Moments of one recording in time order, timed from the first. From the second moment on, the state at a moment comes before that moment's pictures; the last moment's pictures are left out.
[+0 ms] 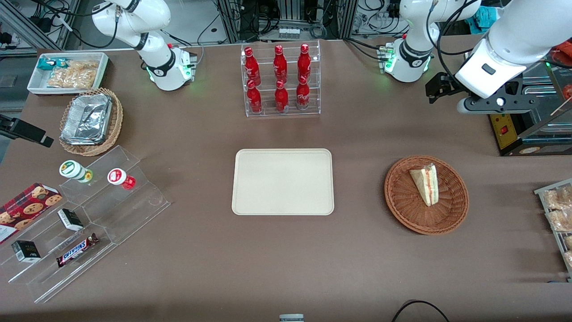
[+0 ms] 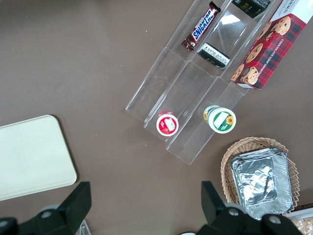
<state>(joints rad) 0.00 -0.03 -0.27 -1.53 0.00 1.33 -0.25</state>
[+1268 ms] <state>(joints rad) 0.01 0.16 -0.09 -2.13 0.02 2.10 -0.56</state>
